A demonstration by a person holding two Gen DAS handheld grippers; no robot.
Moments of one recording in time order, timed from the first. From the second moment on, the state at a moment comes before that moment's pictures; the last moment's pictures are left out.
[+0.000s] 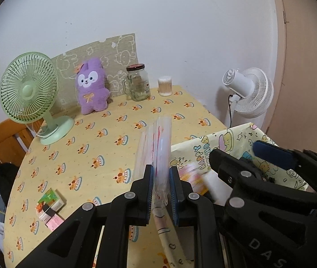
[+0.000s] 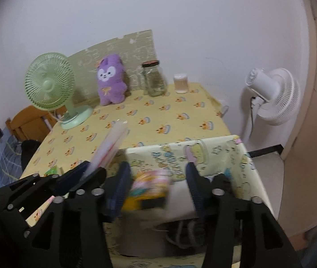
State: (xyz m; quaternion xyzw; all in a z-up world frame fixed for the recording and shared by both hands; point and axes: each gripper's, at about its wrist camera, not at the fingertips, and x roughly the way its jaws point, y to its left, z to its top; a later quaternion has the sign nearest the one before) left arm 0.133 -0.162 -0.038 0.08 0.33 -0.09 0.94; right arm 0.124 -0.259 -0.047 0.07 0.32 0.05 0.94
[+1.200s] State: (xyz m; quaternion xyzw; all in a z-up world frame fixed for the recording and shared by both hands) left arm 0.126 -0.207 -0.046 0.07 0.37 -0.19 0.91; right arm 0.111 -0.294 -0.049 0.08 0.36 0.01 0.93
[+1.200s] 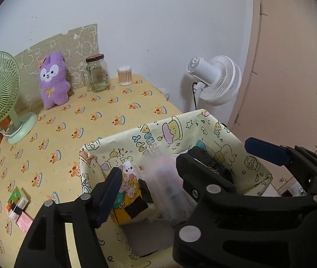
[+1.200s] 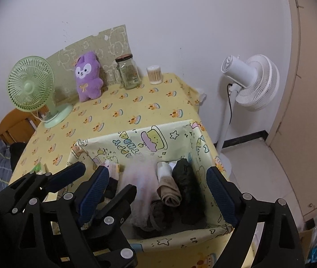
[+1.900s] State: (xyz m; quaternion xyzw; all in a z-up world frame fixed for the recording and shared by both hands) left arm 0.102 -0.169 -0.020 0.07 0.34 -0.17 0.92; right arm 0.086 -0.256 -0.023 0.06 0.32 0.00 0.95
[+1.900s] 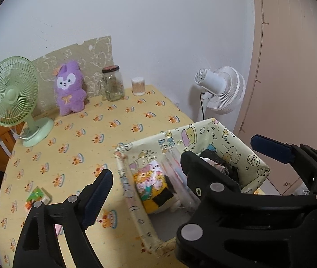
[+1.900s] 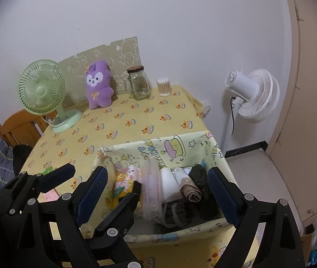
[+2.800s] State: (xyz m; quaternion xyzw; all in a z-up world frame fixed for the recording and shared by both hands) left arm 0.055 -0.064 0.016 0.04 0.28 -0.12 0.95; right arm 0.048 -0.148 0.021 0.02 0.27 0.04 0.96
